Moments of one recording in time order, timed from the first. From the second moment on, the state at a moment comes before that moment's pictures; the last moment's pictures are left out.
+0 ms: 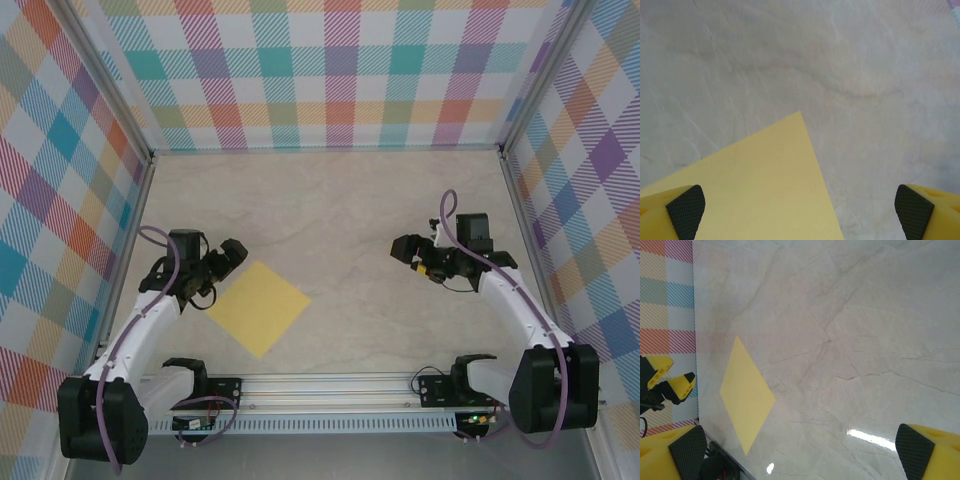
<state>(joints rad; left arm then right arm) -0.11 1.02 0.63 -0.49 0.21 -0.81 0.10 1.15 0.73 -0.52 -0.71 0.50</state>
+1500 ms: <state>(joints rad) -0.38 1.57 0.77 -0.21 0.23 -0.90 0.31 1.25 0.64 -0.53 -0.60 0.63</state>
